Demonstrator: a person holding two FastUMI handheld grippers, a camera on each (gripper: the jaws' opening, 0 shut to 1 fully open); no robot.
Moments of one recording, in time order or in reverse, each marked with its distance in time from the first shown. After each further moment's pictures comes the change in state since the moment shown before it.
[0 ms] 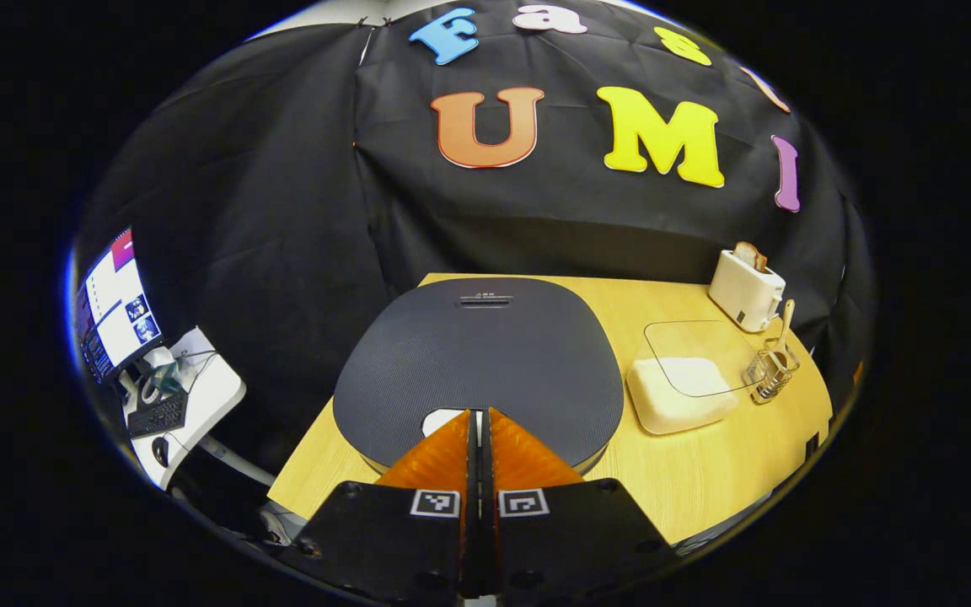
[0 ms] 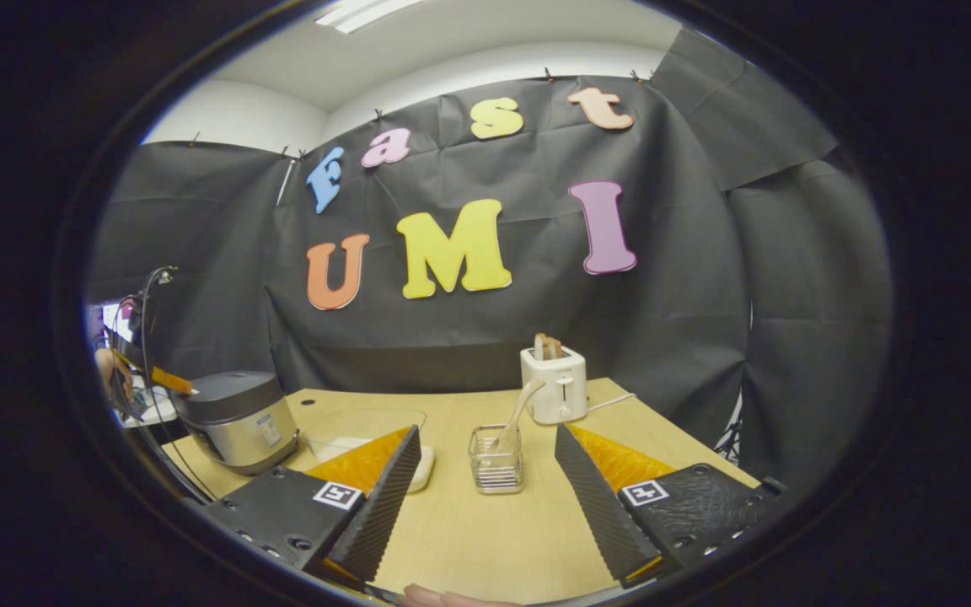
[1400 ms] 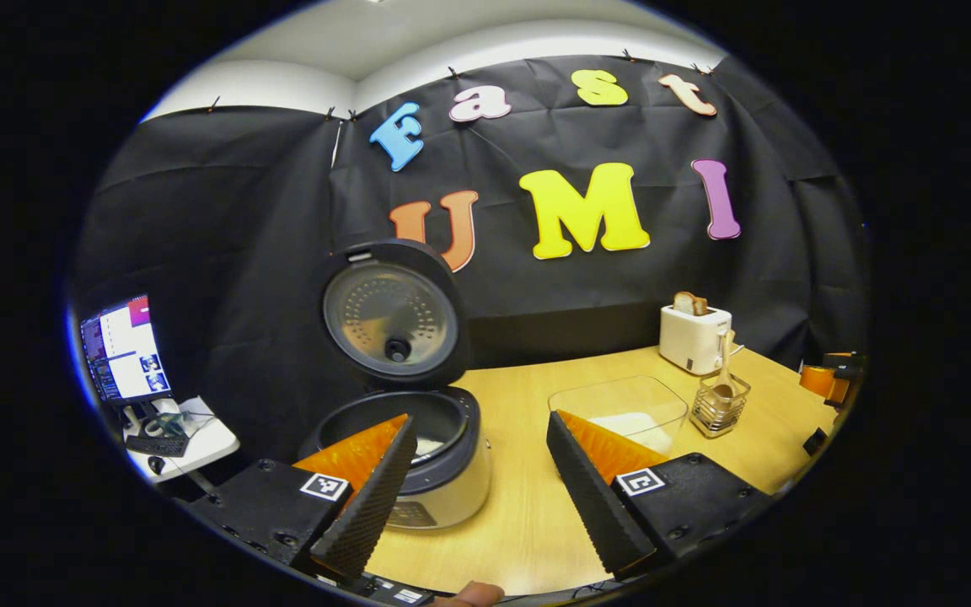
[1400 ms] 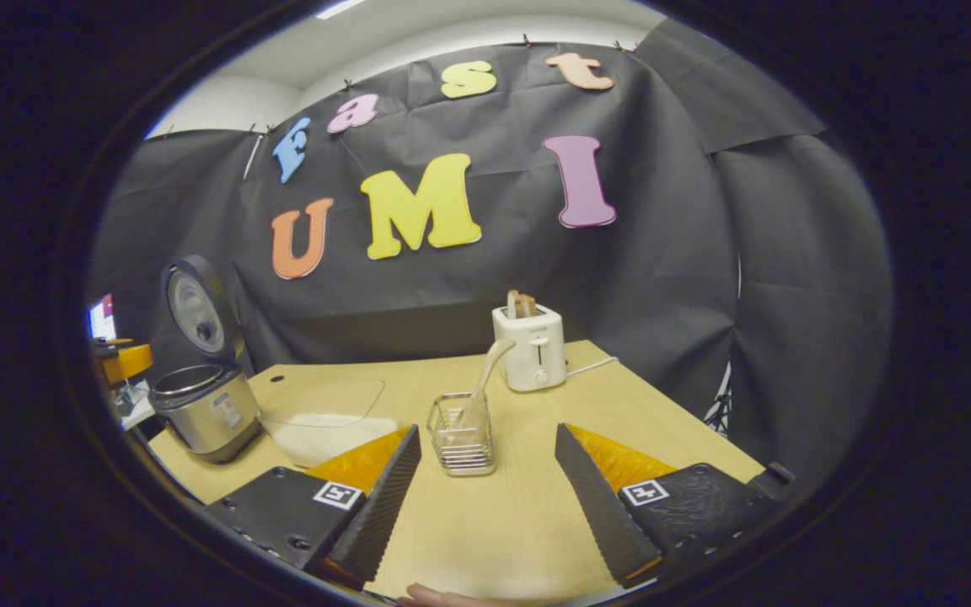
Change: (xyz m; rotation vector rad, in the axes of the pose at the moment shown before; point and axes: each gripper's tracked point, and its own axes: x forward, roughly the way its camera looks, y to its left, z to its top) left arm -0.076 -0.140 0.015 0.086 -0.410 -0.045; right arm 0.055 -0.039 -0.045 0.021 0.146 -0.079
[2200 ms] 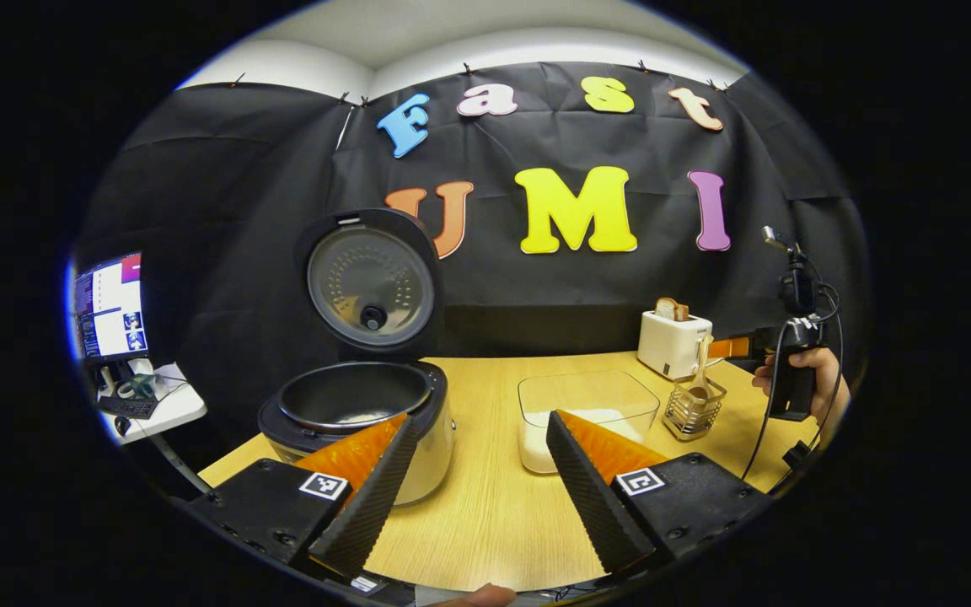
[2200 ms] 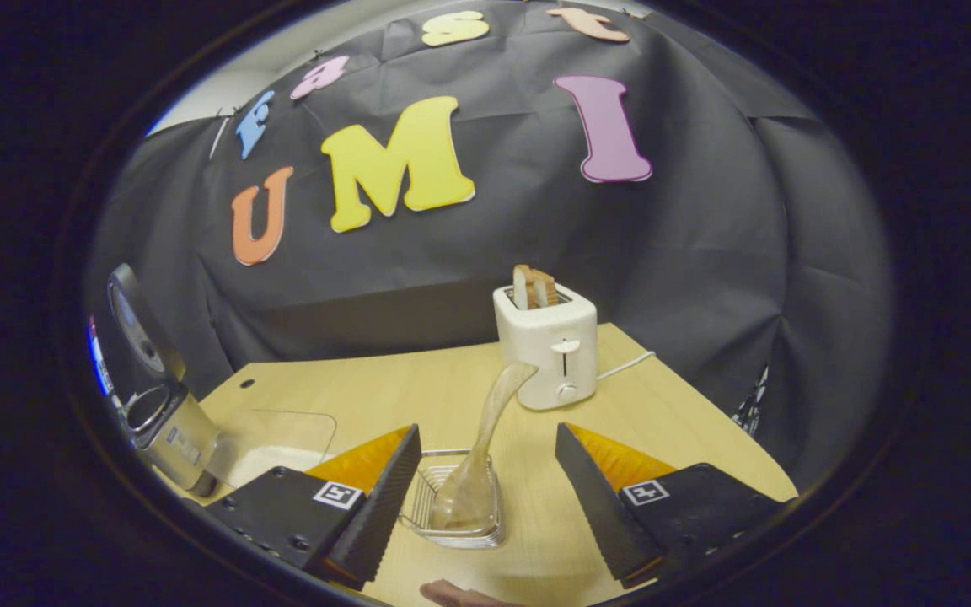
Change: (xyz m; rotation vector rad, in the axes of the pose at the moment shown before) left arm -0.009 -0.005 -0.023 -0.078 -0.010 -0.017; right arm 0.185 -0.002 0.030 0.047 0.169 -0.035
